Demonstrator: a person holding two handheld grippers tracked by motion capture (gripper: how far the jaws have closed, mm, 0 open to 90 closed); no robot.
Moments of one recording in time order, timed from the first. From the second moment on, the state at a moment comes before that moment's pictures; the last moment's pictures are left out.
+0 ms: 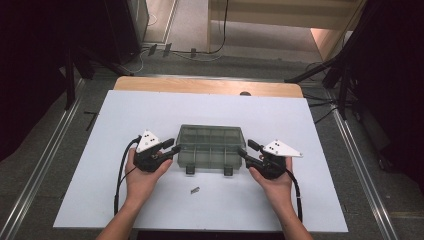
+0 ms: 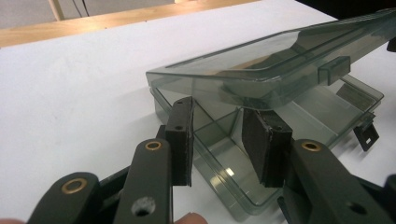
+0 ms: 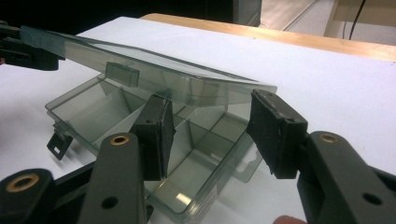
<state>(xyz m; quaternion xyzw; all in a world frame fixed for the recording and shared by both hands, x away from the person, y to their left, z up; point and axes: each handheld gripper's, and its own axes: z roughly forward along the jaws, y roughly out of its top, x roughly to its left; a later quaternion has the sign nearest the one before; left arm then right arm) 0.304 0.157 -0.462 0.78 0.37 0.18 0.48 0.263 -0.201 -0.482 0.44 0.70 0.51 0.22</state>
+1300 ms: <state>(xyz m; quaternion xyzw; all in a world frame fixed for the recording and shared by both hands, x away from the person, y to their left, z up) 0.327 0.146 -0.434 0.78 0.34 0.20 0.49 0.291 -0.200 -0.454 0.43 0.70 0.52 0.25</state>
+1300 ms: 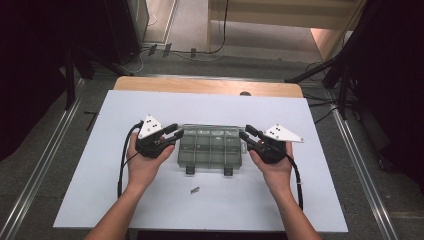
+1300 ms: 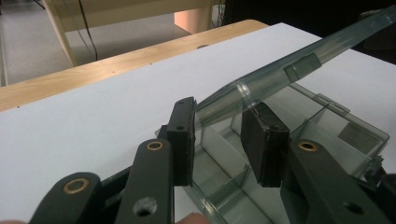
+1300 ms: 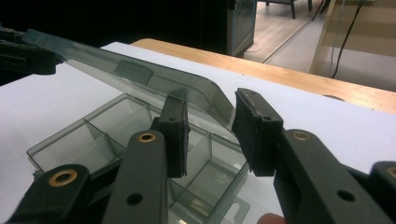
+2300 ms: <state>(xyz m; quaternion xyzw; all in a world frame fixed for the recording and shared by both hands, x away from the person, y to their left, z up) 0.348 0.144 -0.432 0.77 0.35 0.22 0.48 0.313 -0.204 -0.448 0.45 0.69 0.52 0.24</state>
